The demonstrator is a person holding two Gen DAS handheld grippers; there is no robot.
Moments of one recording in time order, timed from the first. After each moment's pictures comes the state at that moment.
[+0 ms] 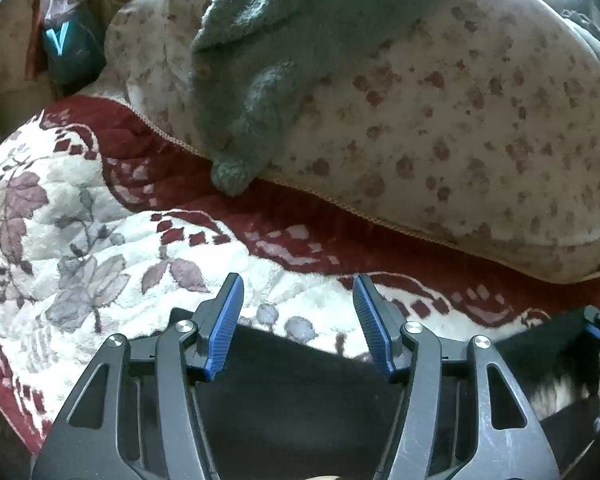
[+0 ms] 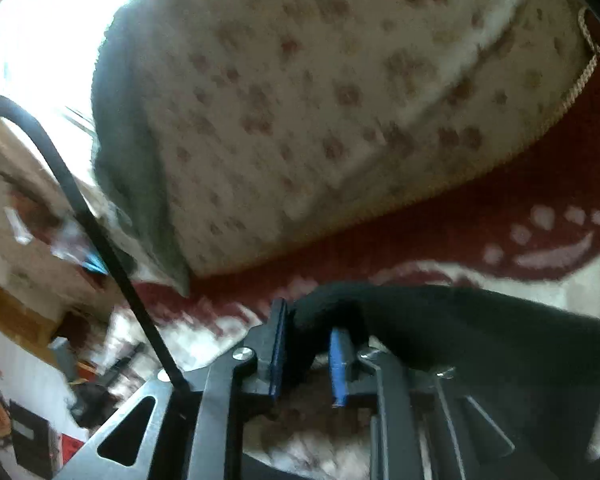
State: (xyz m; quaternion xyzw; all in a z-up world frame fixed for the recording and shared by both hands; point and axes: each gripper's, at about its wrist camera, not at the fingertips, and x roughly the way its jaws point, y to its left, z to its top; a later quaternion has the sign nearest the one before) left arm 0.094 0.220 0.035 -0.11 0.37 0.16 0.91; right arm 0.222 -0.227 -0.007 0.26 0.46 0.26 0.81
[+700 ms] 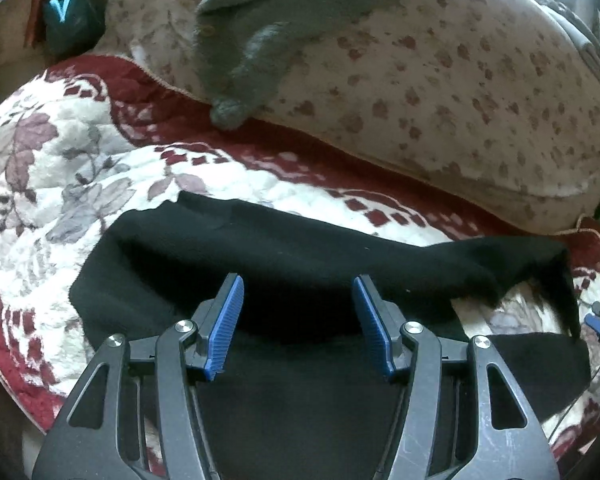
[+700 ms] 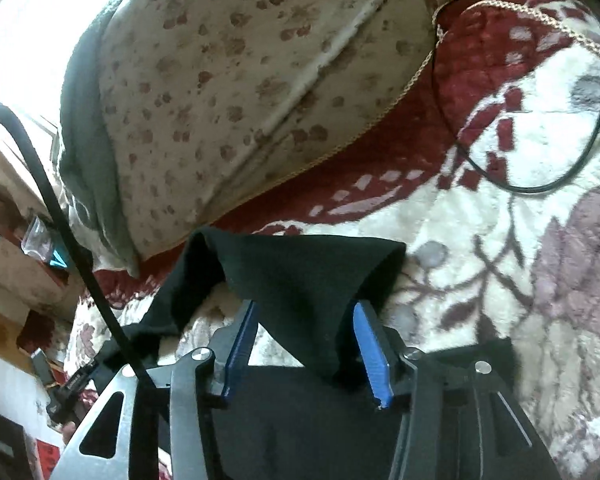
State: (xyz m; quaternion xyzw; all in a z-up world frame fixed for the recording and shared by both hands) left arm 0.024 0.189 0.014 -0.14 0.41 0.13 0.89; right arm 0.140 -0.355 -0.015 0.24 0.46 0.19 0.83
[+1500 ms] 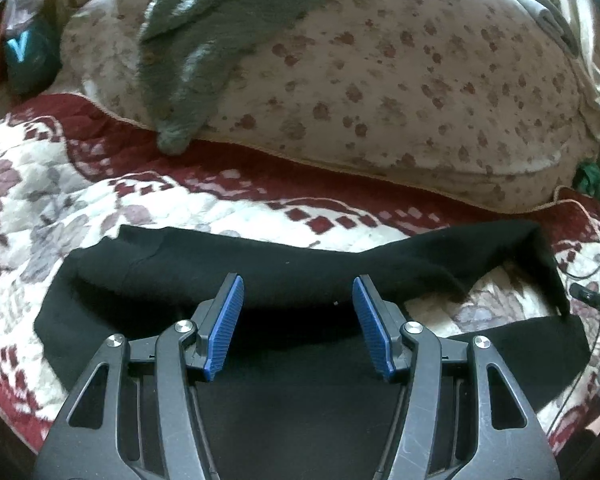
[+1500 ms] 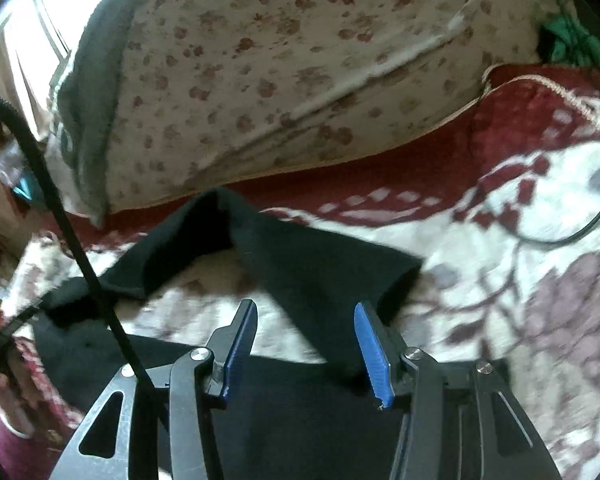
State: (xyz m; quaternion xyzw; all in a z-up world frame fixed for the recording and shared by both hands) left arm 0.046 0.155 0.021 -0.10 0.40 0.06 0.91; right arm 0.132 -0.307 -0.008 0.08 0.45 0.17 0.87
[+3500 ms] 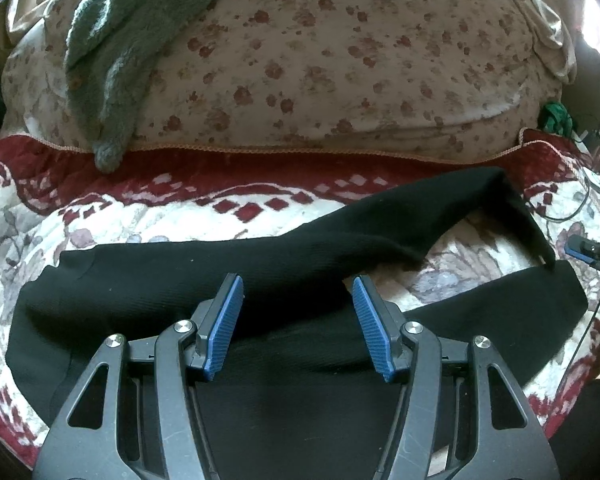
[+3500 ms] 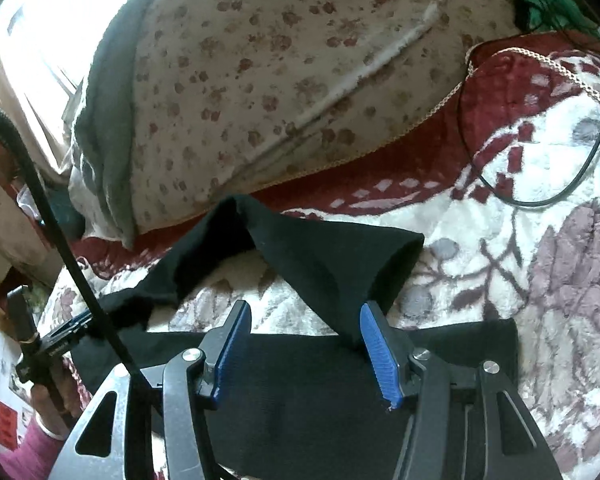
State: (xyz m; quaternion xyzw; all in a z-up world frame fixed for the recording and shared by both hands) left arm 0.058 0.101 0.017 -0.03 0.42 -0.01 0.91; right arm 0.102 -0.329 -0.001 0.17 0.43 0.20 0.87
